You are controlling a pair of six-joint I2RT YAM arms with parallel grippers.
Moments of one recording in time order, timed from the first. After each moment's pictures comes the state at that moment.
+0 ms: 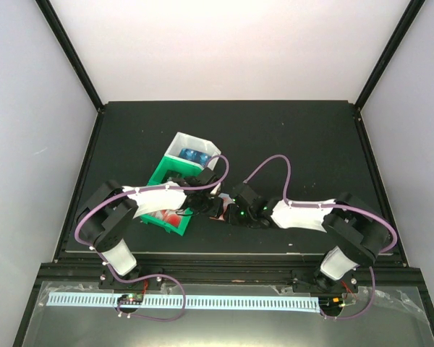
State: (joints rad) left arm -0.78 1.67 0.89 -0.37 0.14 -0.54; right arm 0.93 1.58 0.71 -0.10 -0.06 0.94
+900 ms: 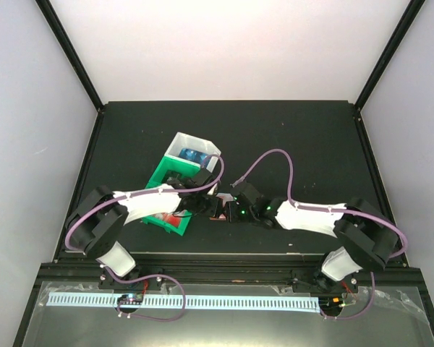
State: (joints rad) left arm -0.78 1.60 0.85 -0.37 0.13 -0.57; right arm 0.94 1.53 0.72 -0.10 0.00 0.77
